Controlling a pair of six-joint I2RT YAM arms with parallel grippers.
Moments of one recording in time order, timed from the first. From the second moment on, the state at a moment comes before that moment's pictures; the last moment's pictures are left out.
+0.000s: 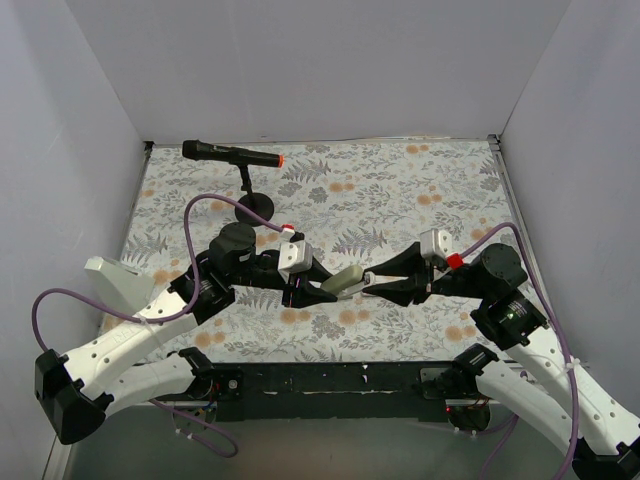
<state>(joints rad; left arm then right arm) -0.83 0.95 0.83 -0.04 0.81 0.12 0.64 0.61 0.67 0.07 -0.88 0.03</state>
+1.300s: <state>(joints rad) -0.83 1.24 1.12 -0.25 0.83 0.23 0.65 0.71 0.67 -0.14 -0.79 -0.13</state>
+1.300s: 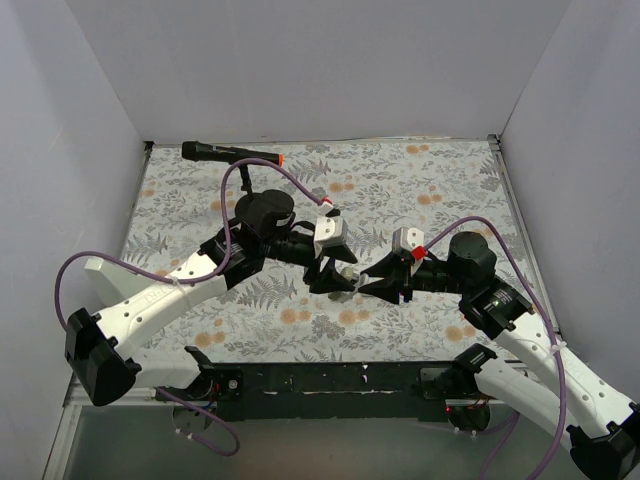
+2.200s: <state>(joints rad) -0.74 1.17 1.05 -0.18 0.89 0.19 0.65 0.67 0.67 -0.13 -0.74 -0.13</state>
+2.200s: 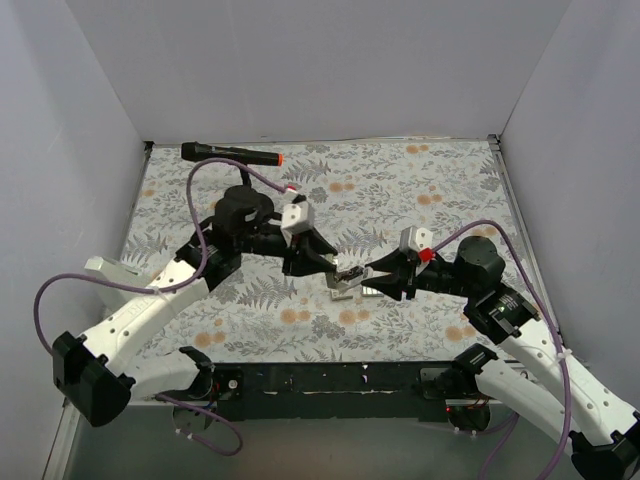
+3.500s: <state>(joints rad) -0.23 0.78 0.65 0.54 0.49 -0.88 0.63 0.54 0.41 0.27 -0.51 0.05</state>
